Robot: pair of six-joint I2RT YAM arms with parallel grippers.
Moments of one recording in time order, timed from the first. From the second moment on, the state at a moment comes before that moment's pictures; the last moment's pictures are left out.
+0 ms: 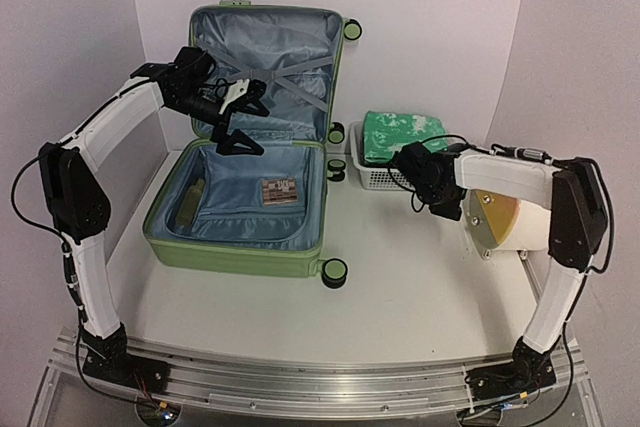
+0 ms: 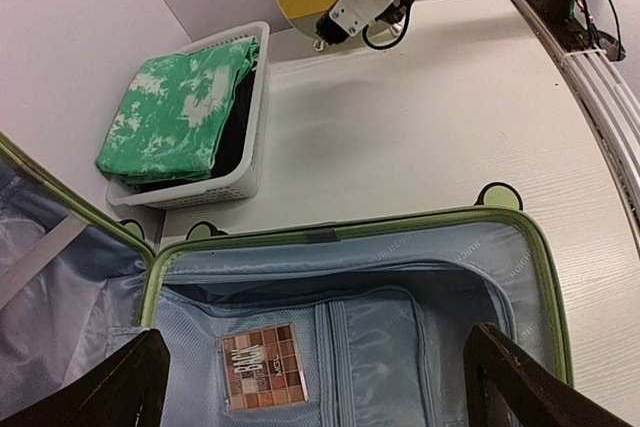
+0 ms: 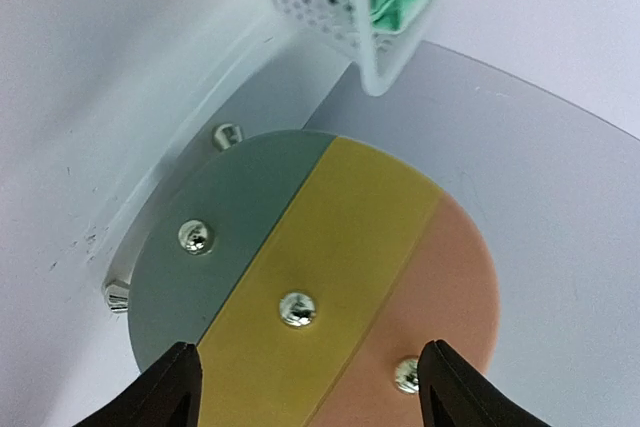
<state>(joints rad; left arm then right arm) -0.37 1.96 2.12 -1.00 0.86 1.10 0.58 1.81 1.45 -0.91 1.02 -0.56</state>
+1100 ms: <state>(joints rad) -0.37 1.95 2.12 -1.00 0.84 1.10 0.37 1.96 1.38 -0.78 1.13 -0.60</state>
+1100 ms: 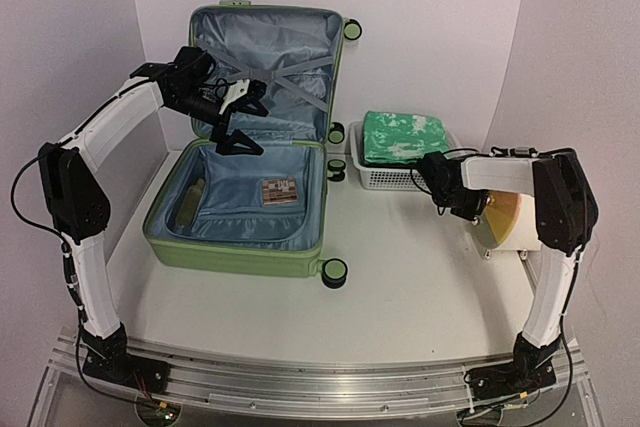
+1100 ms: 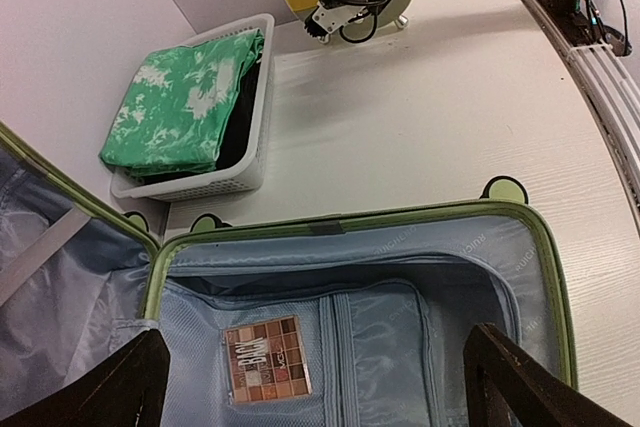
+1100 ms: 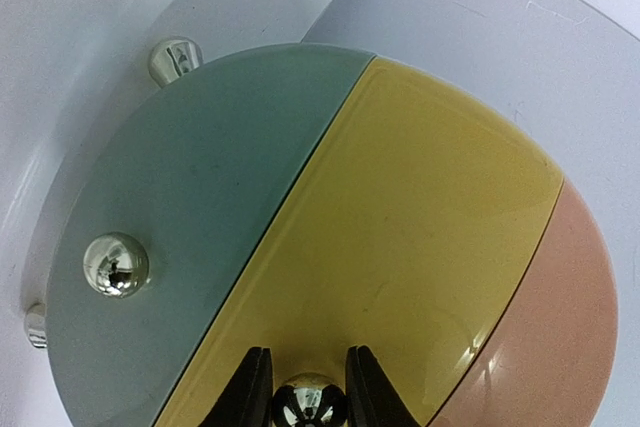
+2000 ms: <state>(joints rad) -0.37 1.95 2.09 -1.00 0.83 1.10 0.47 2.03 1.49 -0.80 1.12 -0.57</state>
